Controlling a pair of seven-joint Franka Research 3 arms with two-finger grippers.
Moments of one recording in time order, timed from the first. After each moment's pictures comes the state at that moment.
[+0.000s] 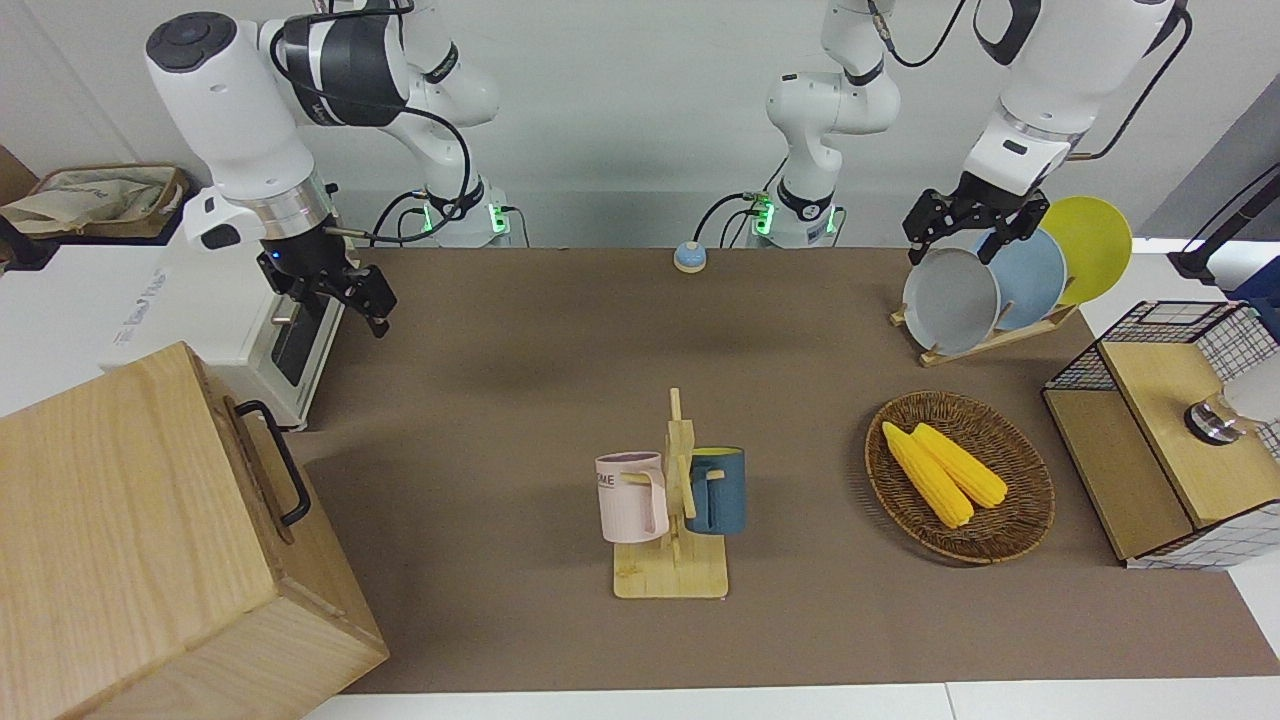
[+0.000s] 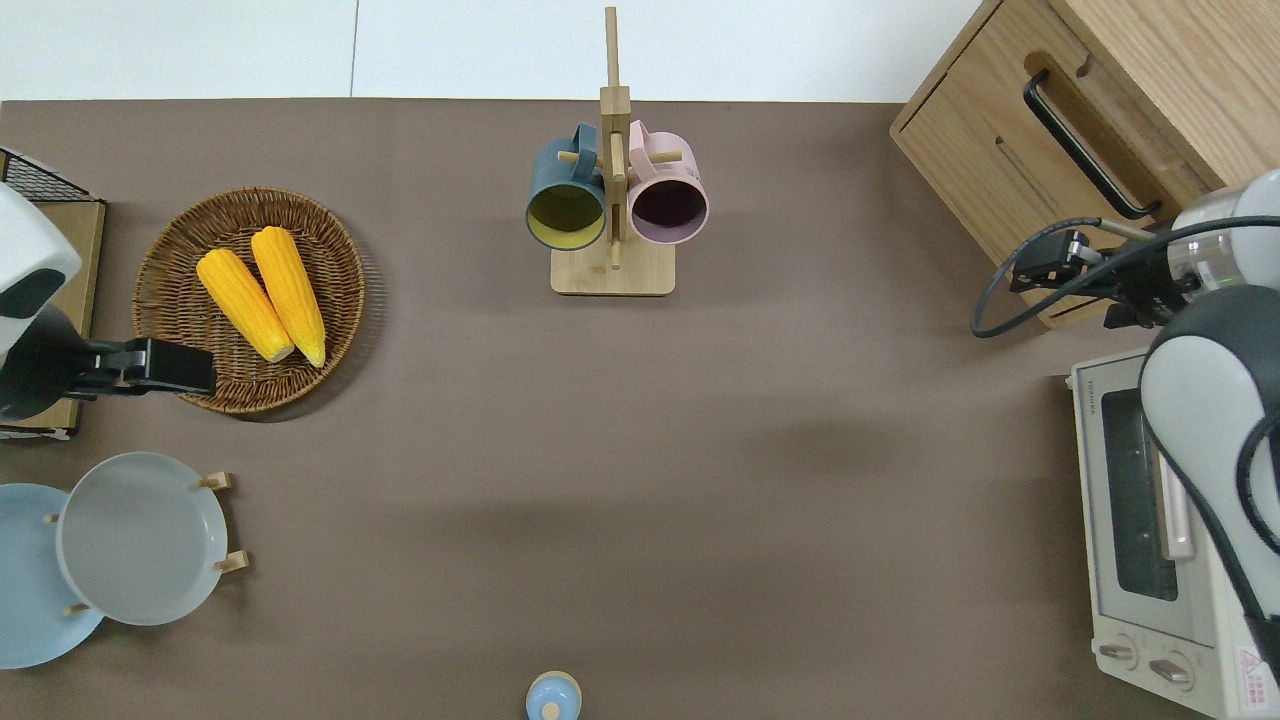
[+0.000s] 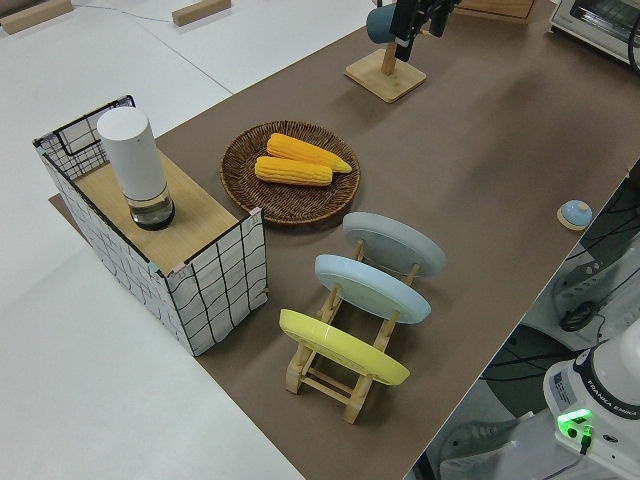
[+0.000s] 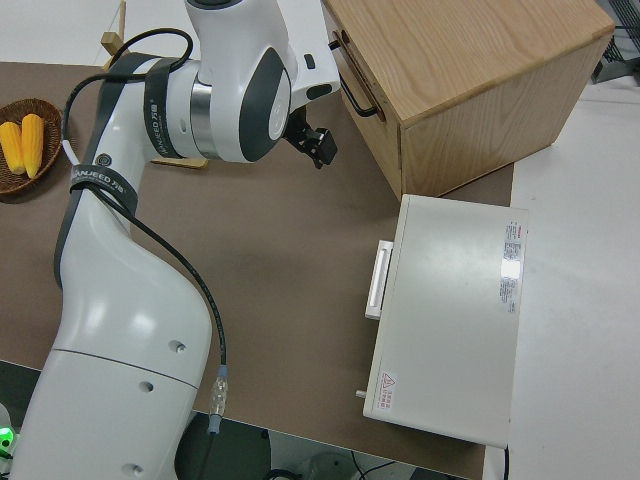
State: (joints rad) left arm -0.12 -0.03 0.08 -1.60 -0.02 1.57 -0.04; right arm 0.12 0.06 -0.12 -1.64 0.04 1.75 0.32
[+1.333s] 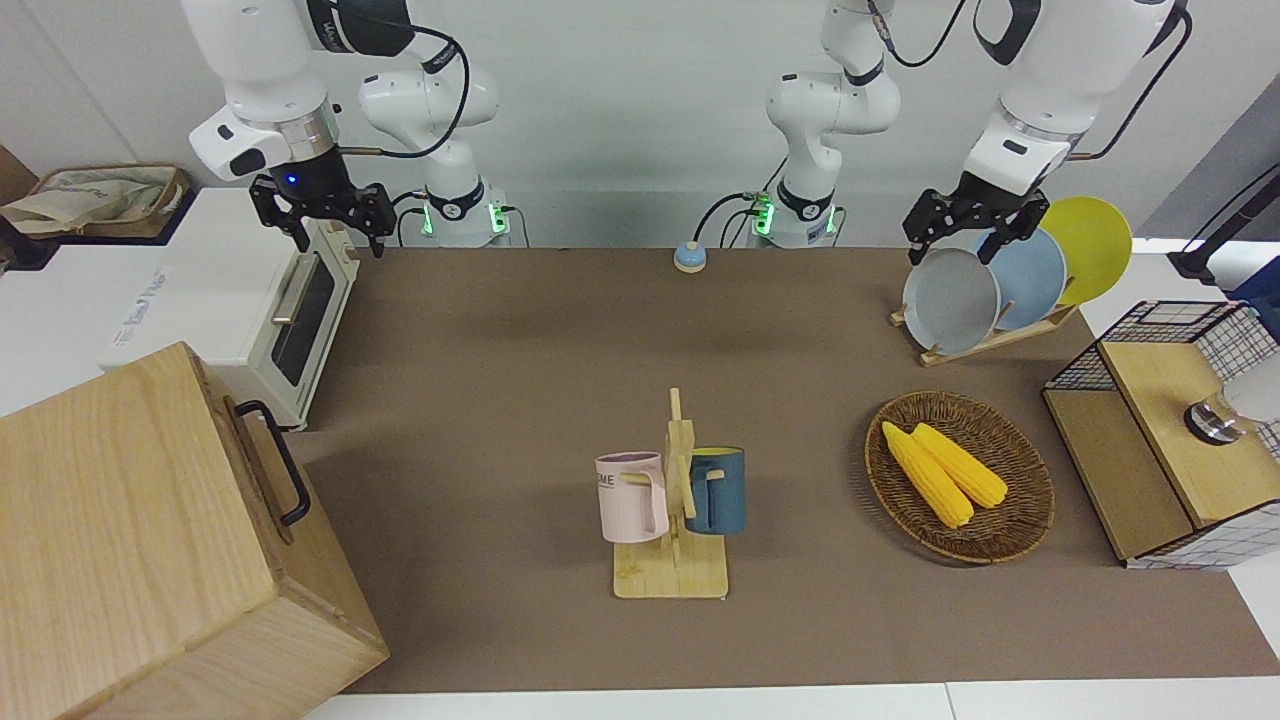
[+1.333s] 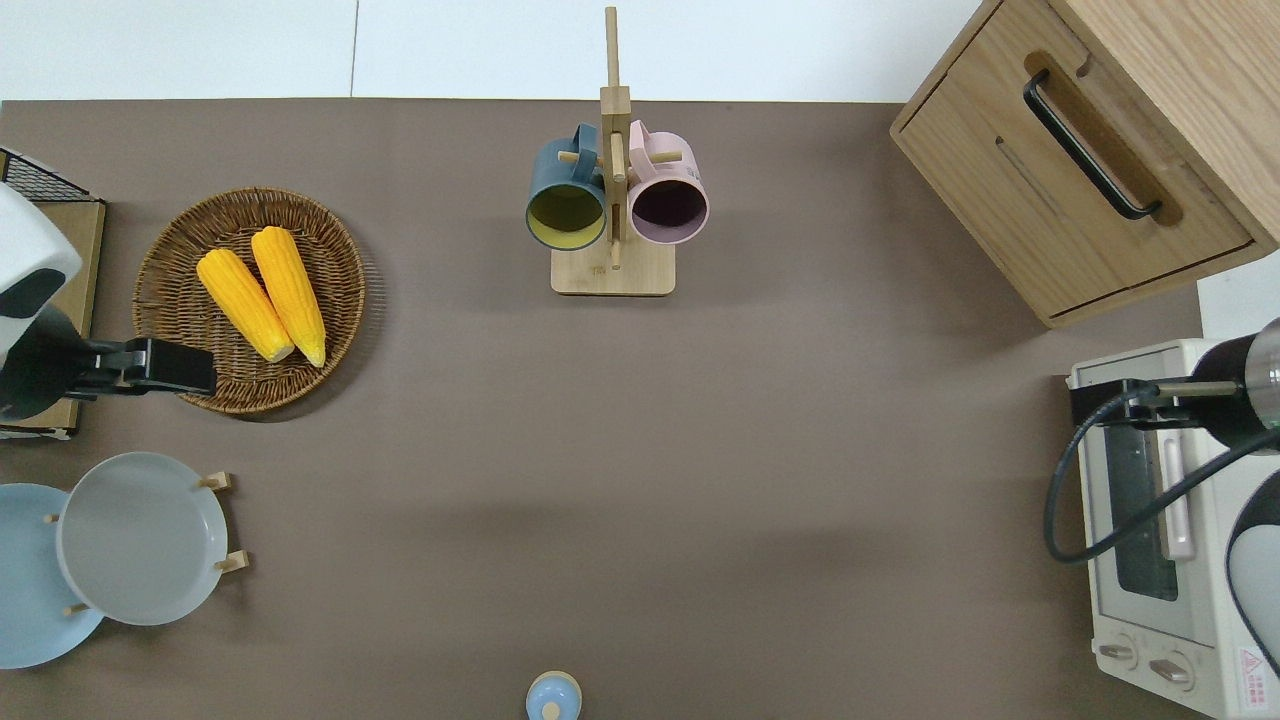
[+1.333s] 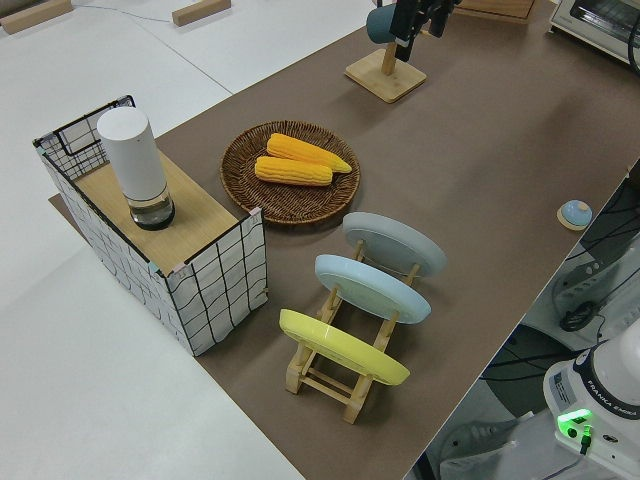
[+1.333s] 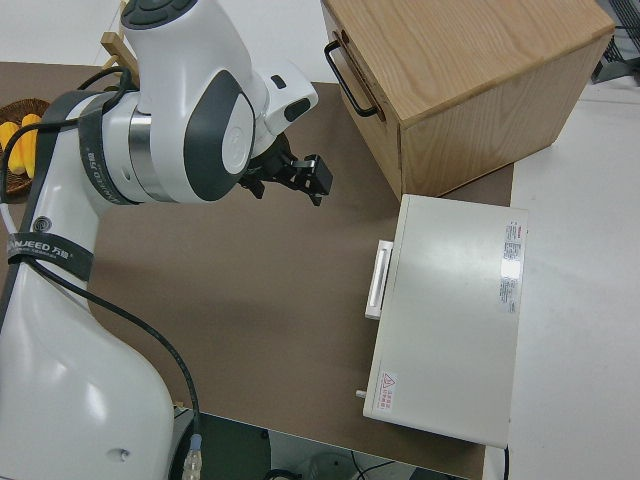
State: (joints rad) left arm -0.12 -0.03 0.08 -1.60 -0.02 1.57 -0.04; right arm 0.15 -0.13 -0.11 -1.76 -0.10 1.61 0.10
